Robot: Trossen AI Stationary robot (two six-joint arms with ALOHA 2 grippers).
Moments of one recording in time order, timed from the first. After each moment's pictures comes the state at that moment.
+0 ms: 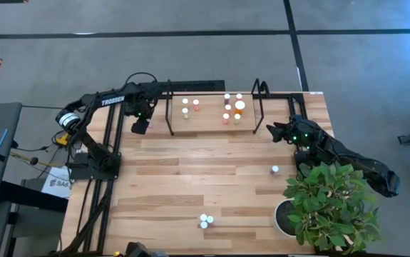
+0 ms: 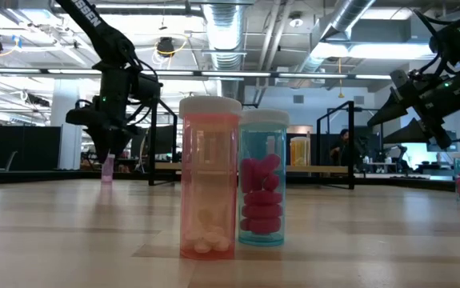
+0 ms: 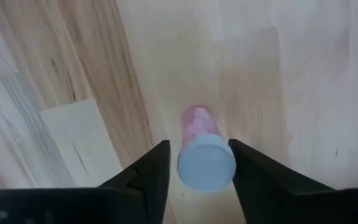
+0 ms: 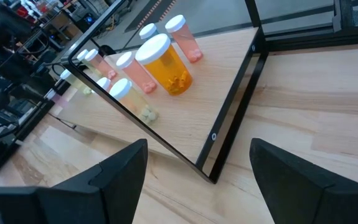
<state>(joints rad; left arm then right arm) 0.86 1.62 1.02 -0.95 -0.01 -2.05 -0.58 0.20 0.11 -0.28 0.16 0.66</state>
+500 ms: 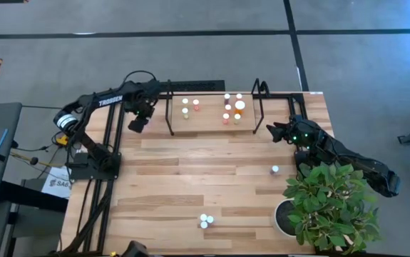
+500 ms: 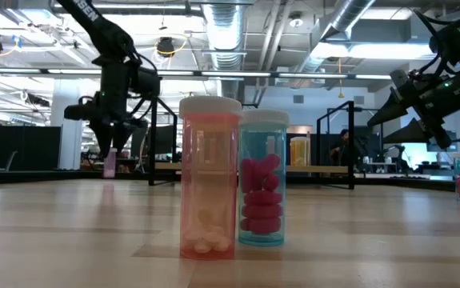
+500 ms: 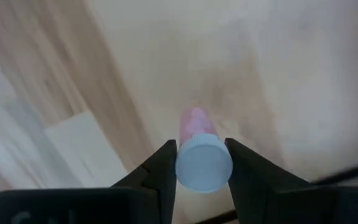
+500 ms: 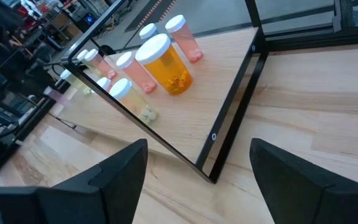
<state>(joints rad) 0.86 1.59 1.05 -0.97 -0.02 -1.89 -0.58 0.20 0.11 -0.28 0.16 0.66</state>
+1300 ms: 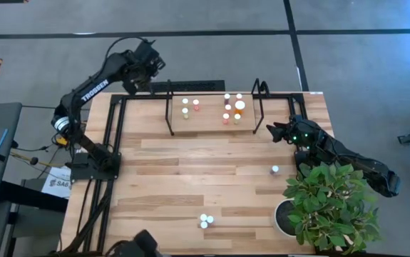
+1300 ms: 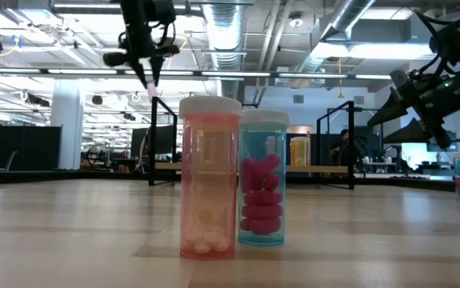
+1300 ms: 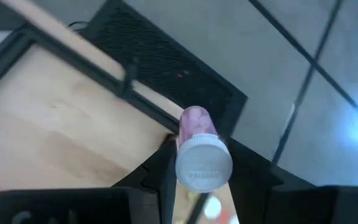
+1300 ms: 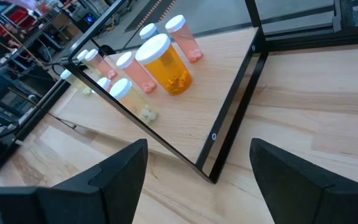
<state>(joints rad) 0.81 1.56 1.64 -1.11 -0.30 -1.32 -0.58 0.20 0.11 -0.28 0.16 0.66</state>
